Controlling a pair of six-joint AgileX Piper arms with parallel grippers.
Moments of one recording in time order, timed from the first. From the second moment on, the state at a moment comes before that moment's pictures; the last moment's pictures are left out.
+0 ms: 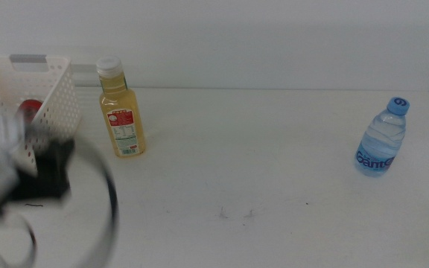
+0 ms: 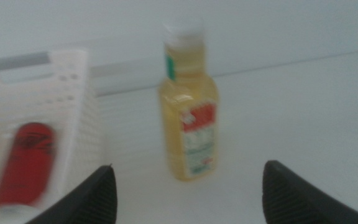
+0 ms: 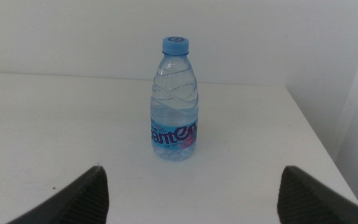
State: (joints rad) left arm -0.18 0.87 -0.39 0.07 -0.05 -0.05; right arm 0.05 0.00 0.00 -0.09 0.24 0.05
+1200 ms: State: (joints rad) left arm -0.19 1.81 -0.55 0.08 -0.90 -0.10; right arm 0.05 0.00 0.00 -0.09 0.24 0.05
